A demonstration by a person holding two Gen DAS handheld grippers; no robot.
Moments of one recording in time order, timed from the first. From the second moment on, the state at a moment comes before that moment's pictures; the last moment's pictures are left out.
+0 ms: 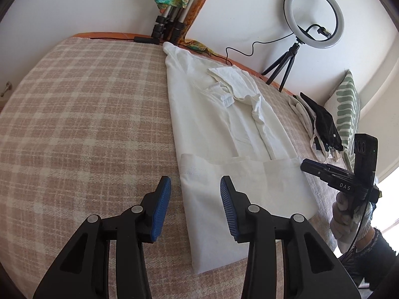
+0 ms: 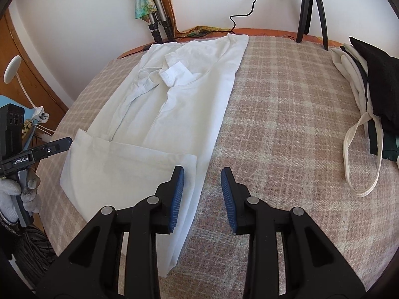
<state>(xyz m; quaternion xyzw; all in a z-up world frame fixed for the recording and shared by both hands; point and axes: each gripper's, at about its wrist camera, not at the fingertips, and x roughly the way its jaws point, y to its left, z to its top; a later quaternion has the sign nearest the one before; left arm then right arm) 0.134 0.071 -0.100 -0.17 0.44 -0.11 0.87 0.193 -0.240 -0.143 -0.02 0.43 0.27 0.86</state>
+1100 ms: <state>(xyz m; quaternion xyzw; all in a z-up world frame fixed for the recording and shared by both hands) 0.127 0.040 -0.092 -0.09 0.41 -0.11 0.90 0.194 -0.224 -0.141 -0.04 0.41 0.30 0.86</state>
